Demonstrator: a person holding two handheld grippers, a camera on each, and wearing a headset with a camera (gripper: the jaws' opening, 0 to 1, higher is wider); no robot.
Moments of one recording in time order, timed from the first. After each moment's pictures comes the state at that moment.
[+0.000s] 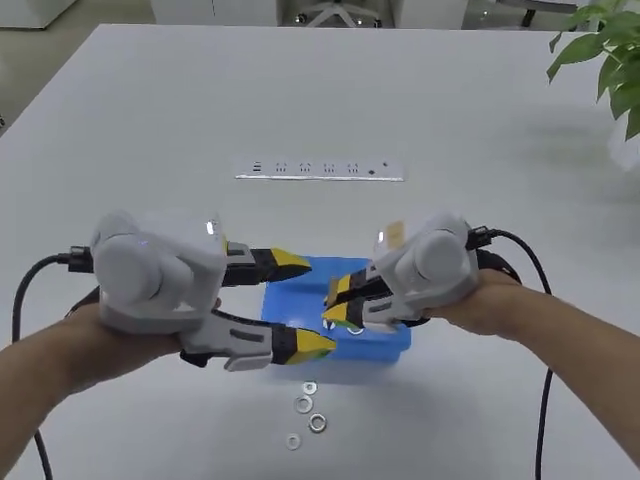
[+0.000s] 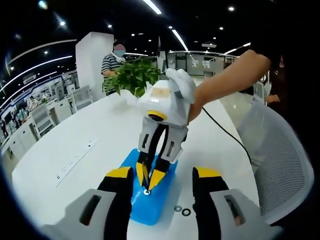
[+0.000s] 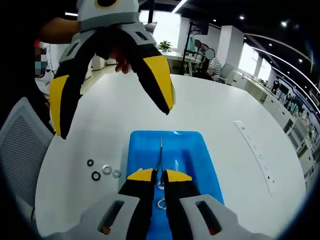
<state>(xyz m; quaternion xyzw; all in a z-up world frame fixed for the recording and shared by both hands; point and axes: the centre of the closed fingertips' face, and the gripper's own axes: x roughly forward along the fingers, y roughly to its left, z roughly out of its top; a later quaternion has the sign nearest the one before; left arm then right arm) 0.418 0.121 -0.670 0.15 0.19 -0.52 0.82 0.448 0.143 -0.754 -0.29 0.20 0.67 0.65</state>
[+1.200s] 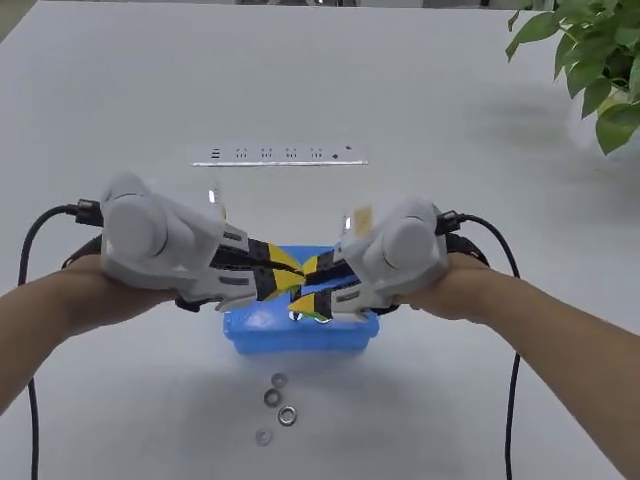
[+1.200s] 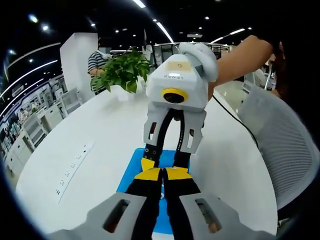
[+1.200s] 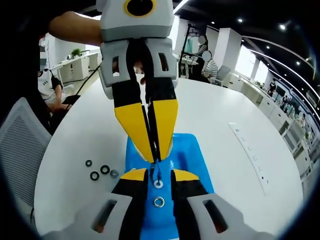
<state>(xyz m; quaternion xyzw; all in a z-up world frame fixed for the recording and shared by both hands) 0.447 0.110 -0.689 0.21 0.19 -0.55 0.78 0.452 0.136 -0.740 -0.29 0.19 0.66 0.67</state>
